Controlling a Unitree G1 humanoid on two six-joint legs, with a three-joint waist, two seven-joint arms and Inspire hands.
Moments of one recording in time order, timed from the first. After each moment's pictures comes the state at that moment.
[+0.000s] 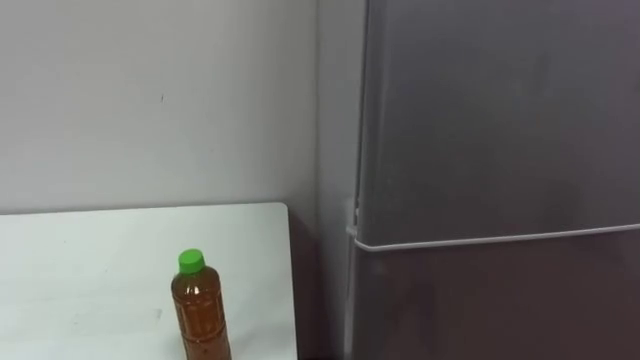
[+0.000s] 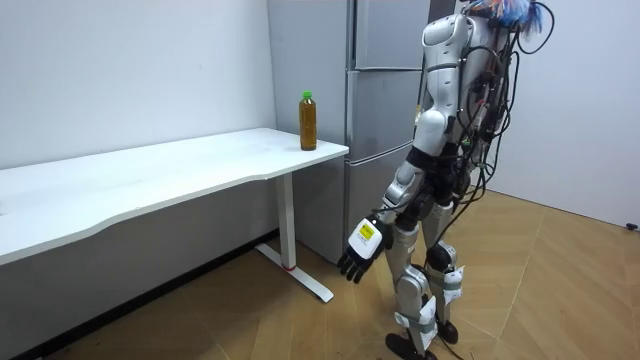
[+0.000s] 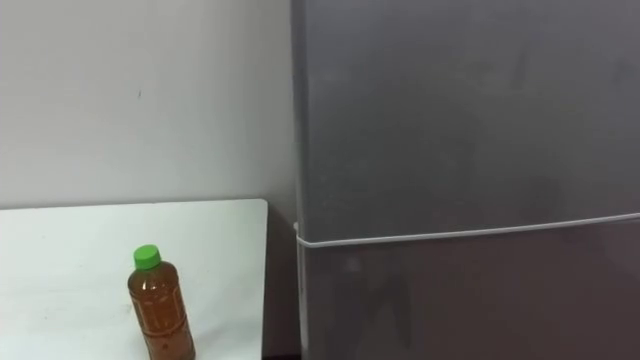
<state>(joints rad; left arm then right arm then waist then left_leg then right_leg) 0.29 0.16 0.14 1.06 0.15 0.04 0.25 0.24 -0.22 -0.01 1.12 0.28 0.00 0.01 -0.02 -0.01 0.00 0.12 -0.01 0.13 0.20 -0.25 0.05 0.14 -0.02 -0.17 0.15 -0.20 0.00</state>
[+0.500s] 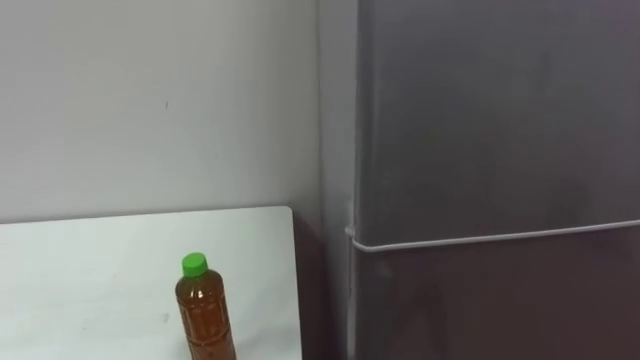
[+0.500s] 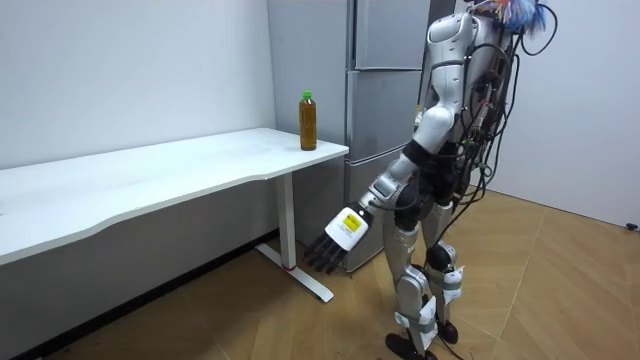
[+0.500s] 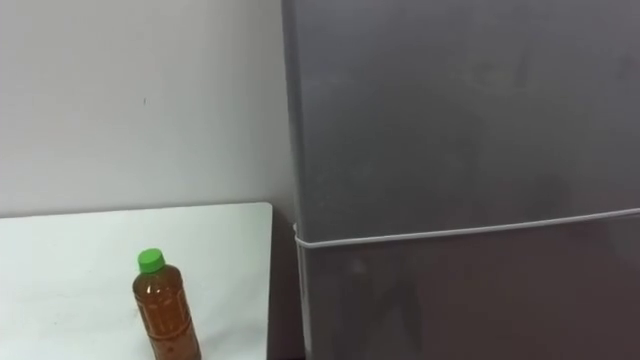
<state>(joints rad) 0.30 0.18 0.27 0.80 -0.20 -0.01 0.40 0.23 -0.22 -0.11 1.12 0.24 0.00 0.00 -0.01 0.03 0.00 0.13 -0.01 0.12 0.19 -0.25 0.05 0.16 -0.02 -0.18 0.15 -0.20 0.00</state>
